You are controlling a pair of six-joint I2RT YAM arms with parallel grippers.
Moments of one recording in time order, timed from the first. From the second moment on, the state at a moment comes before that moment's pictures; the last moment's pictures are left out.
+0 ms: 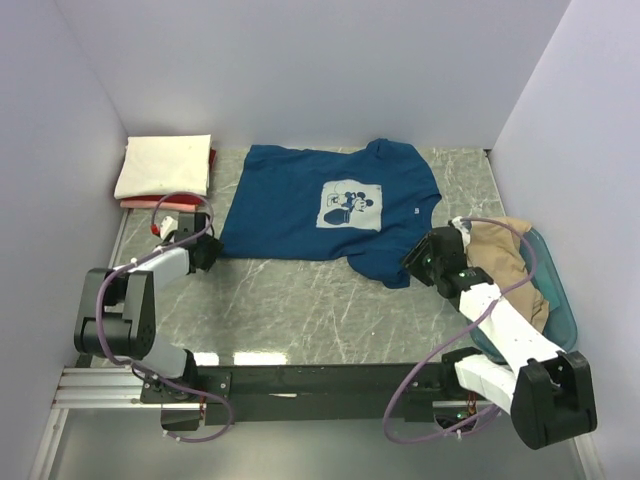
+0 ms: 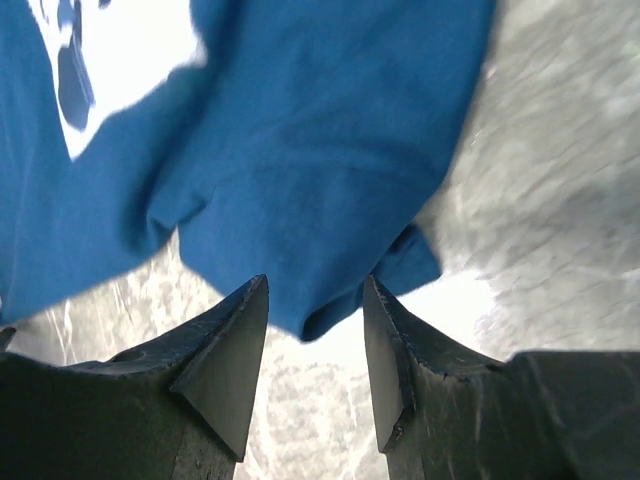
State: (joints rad) left arm -0.06 1.50 0.69 -0.12 -0.19 -1.07; right arm 0.24 1.03 0.56 -0.31 0.09 0.83
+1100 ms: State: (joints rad) left arm 0.04 1.42 0.72 -0.14 -0.21 -1.07; right arm 0.67 1.03 0.54 -0.37 0.28 0.80
